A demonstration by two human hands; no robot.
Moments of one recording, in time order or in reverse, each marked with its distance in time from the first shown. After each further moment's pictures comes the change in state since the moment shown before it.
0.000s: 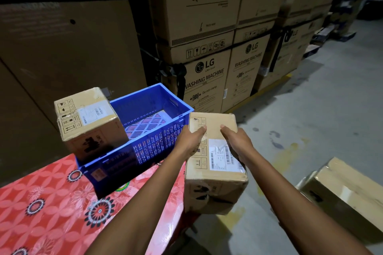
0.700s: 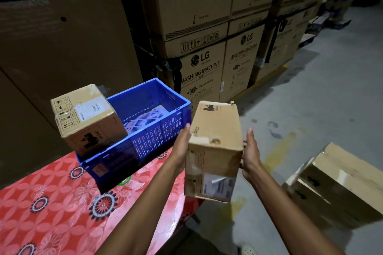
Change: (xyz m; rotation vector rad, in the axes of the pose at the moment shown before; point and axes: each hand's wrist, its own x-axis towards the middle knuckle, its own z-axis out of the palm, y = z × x) left_hand -0.044 -0.032 -0.007 -0.319 -0.184 -0.052; right_hand -0.079 0.032 -0.009 0.541 0.121 0.064
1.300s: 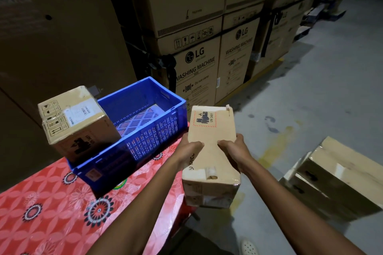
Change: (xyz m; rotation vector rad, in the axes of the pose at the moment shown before) left_hand 0.033 -0.017 0.007 0.245 -0.091 -0.100; right_hand 0.054 0.023 0.003 -0.431 -0.106 0.034
